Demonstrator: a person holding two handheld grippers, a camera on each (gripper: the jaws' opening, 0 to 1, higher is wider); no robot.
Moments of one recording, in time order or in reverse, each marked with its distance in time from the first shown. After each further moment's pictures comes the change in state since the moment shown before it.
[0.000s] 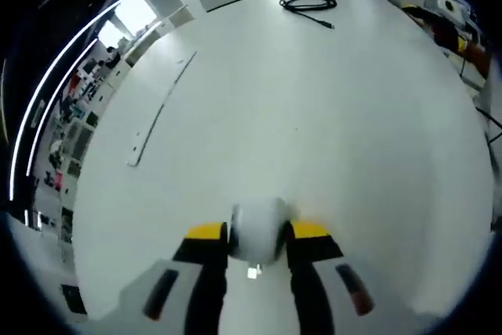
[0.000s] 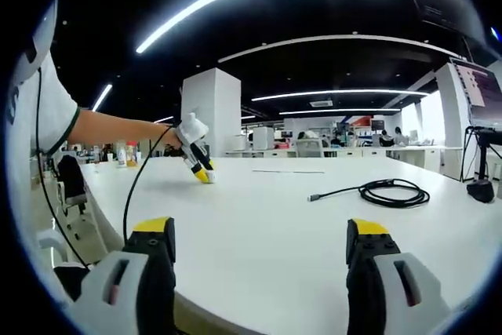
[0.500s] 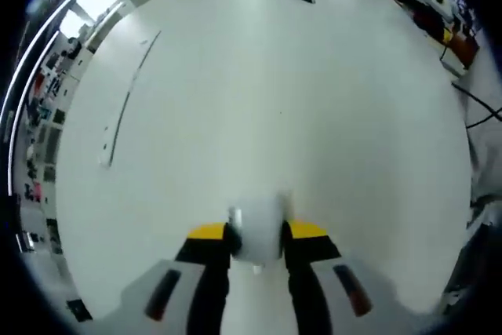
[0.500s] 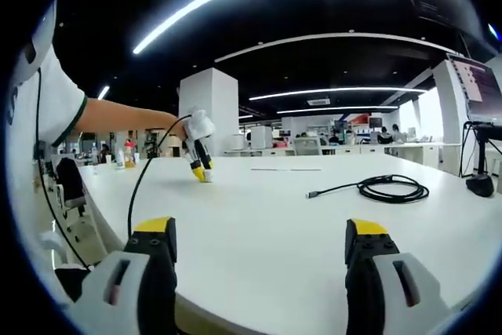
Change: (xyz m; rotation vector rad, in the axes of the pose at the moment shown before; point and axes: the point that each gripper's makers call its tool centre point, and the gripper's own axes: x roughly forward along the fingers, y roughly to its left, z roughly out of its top) left arm 0.001 -0.016 -0.005 0.033 0.164 -0.212; right arm 0.001 -0.003 -0.006 0.015 0.006 -0.009
